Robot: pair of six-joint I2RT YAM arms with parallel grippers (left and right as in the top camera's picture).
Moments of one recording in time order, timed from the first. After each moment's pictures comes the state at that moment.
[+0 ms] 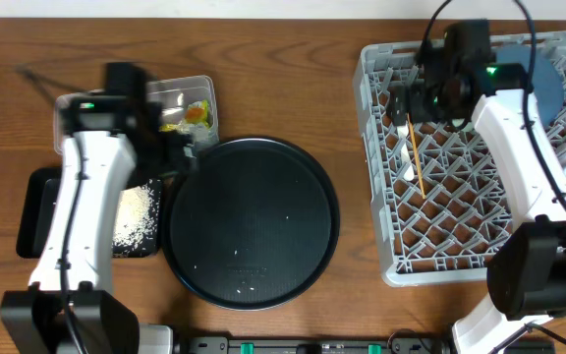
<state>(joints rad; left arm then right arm) -0.03 1.57 1.42 -1.26 0.09 -0.20 0.08 1.83 1.64 -0.92 -0.16 -0.02</state>
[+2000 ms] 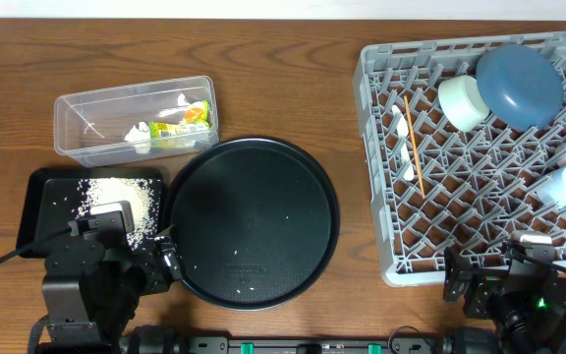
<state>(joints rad) 0.01 0.52 0.95 -1.15 0.07 -0.23 -0.09 0.34 0.85 -1.17 -0.10 0.07</state>
